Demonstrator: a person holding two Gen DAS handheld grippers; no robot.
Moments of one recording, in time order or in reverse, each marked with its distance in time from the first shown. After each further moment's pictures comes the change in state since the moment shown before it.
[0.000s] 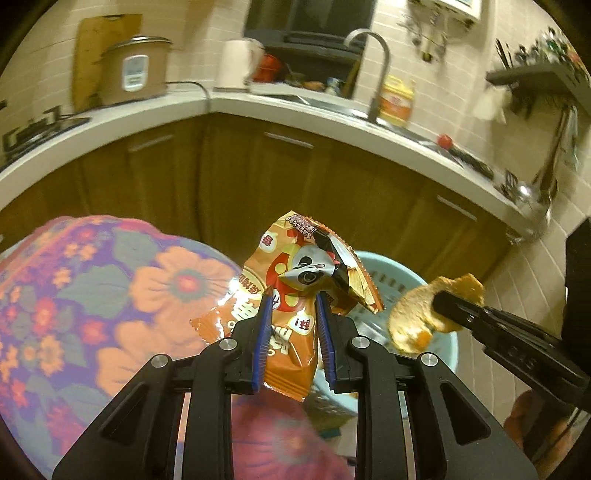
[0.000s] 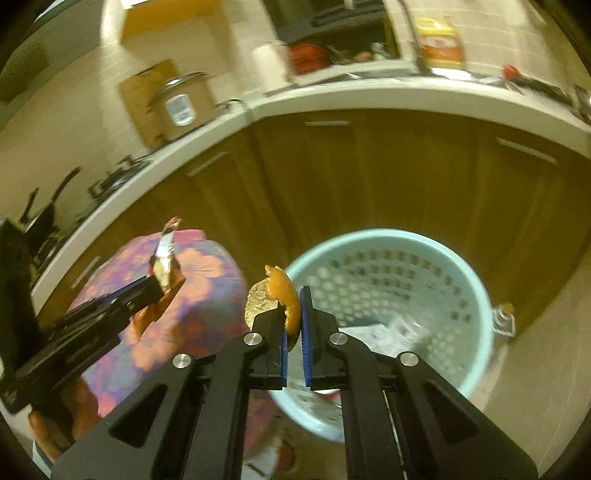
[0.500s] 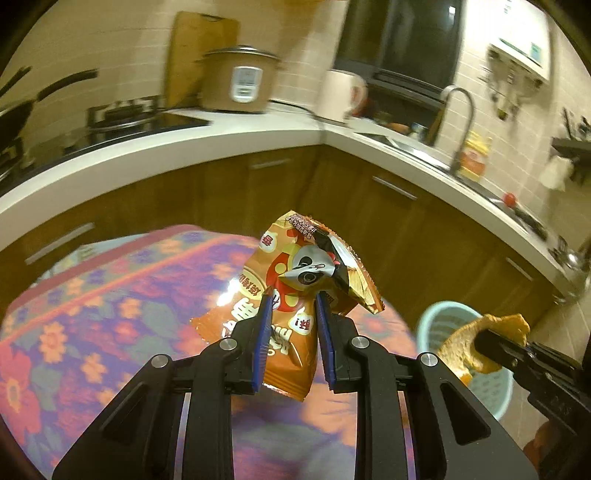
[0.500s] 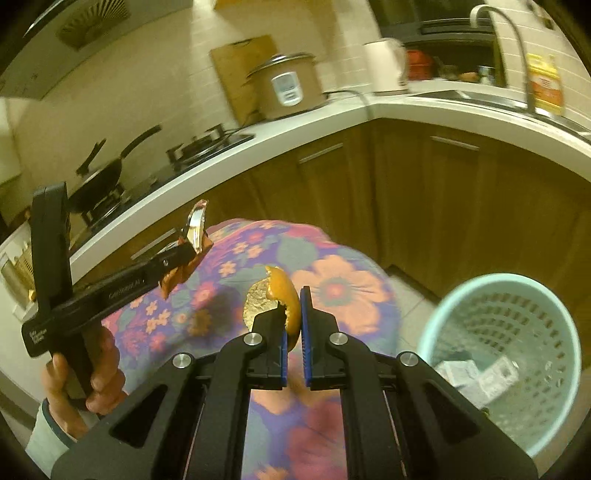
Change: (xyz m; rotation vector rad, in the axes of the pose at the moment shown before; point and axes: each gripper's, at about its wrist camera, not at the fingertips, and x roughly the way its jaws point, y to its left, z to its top) left arm -0.068 0.149 0.024 -0.156 -0.106 0.178; right arm 0.016 0.150 0.005 -0.233 -0.010 0.221
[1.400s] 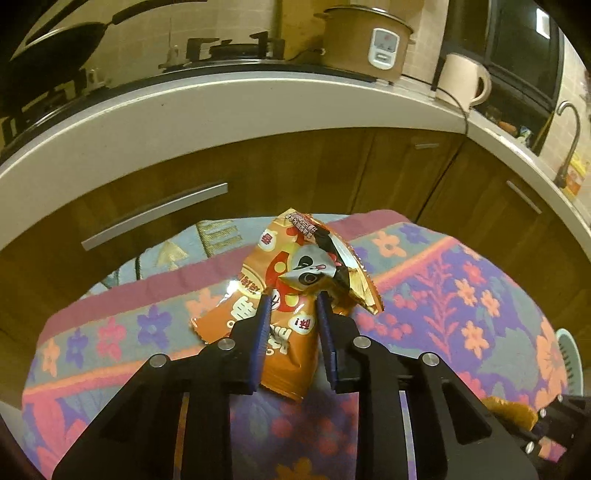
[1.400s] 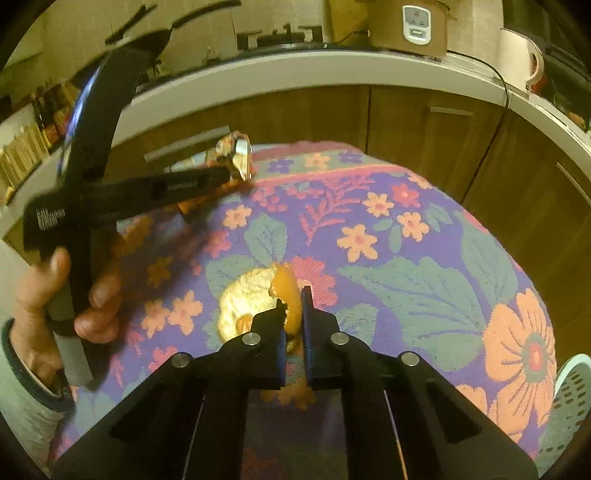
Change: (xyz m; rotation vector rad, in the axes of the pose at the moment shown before) left arm 0.055 0.211 0.014 -0.154 0.106 0.277; right arm 0.187 0.169 -0.013 -0.329 0.254 0.096
